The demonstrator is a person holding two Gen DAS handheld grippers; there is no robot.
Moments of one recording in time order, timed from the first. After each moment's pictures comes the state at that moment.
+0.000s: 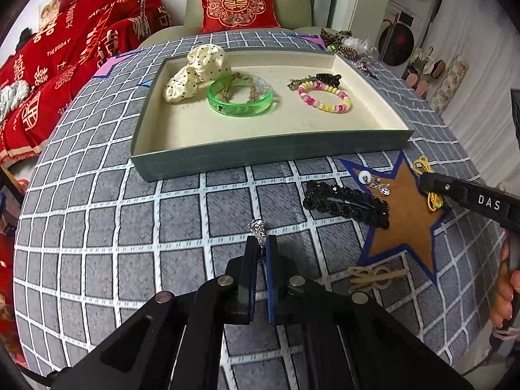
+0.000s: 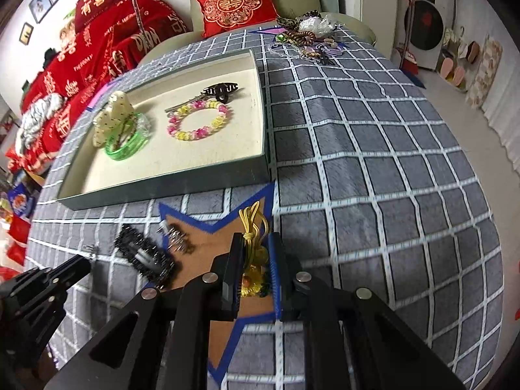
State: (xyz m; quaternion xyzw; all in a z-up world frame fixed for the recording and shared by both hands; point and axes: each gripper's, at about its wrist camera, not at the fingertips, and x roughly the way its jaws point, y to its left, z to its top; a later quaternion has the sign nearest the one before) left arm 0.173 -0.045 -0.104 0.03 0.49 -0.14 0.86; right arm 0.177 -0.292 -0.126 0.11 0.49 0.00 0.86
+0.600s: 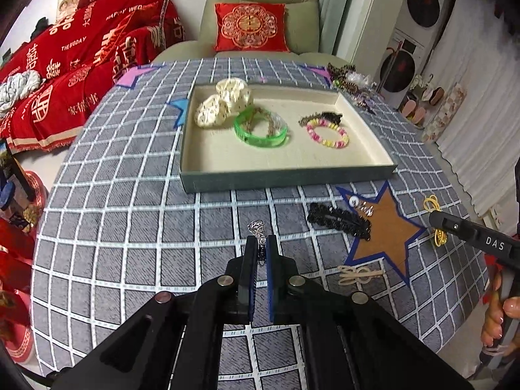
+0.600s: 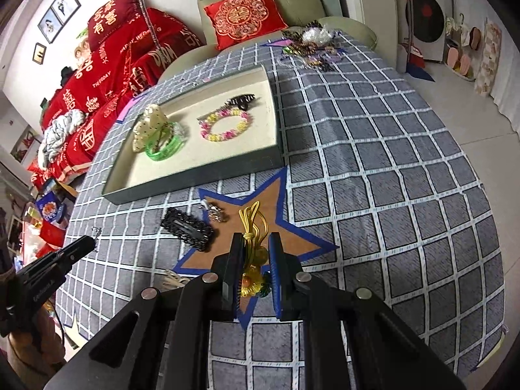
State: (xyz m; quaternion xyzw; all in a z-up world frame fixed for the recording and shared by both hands) left arm 0.154 -0.012 -0.057 -0.01 0.46 -0.14 0.88; right arm 0.131 -0.296 -0.093 0.15 0.47 0.04 0.87
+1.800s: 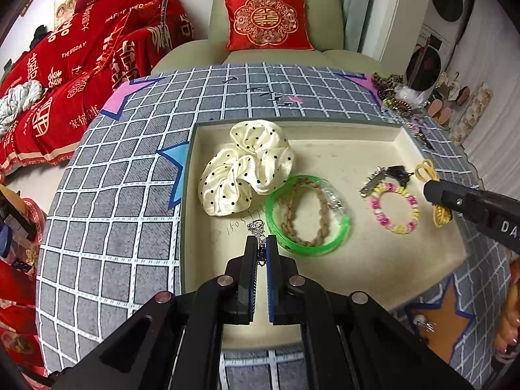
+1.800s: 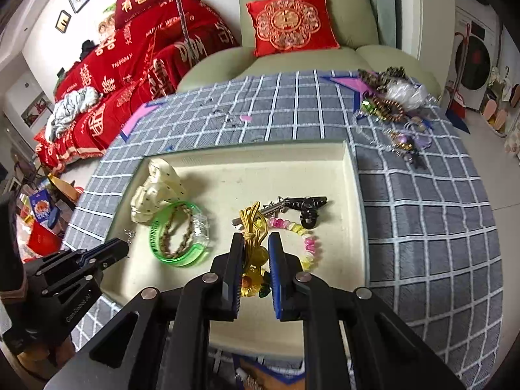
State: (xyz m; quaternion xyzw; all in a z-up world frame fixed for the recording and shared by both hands) left arm 0.312 -0.027 -0.083 0.02 0.48 -0.09 0.87; right arm 0.311 -0.237 -0.083 0.08 0.47 0.09 0.88
